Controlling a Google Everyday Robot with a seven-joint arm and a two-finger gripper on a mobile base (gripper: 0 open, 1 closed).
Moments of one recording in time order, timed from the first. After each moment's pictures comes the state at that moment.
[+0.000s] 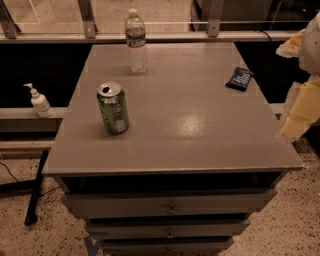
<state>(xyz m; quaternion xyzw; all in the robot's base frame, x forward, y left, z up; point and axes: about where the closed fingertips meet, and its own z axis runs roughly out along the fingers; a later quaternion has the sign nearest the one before) 0.438 -0.212 0.993 -0.60 0.78 -0.05 0.18</state>
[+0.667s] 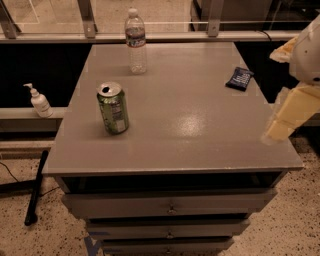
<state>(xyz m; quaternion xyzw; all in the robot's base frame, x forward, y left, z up) 0.445 -0.204 0.980 -0.59 0.78 -0.04 0.21</state>
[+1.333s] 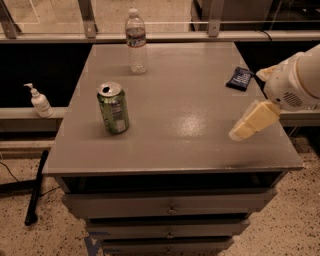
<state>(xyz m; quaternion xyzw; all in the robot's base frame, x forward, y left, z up) 0.509 -0.202 0.909 -0.50 0.81 0.02 0.31</state>
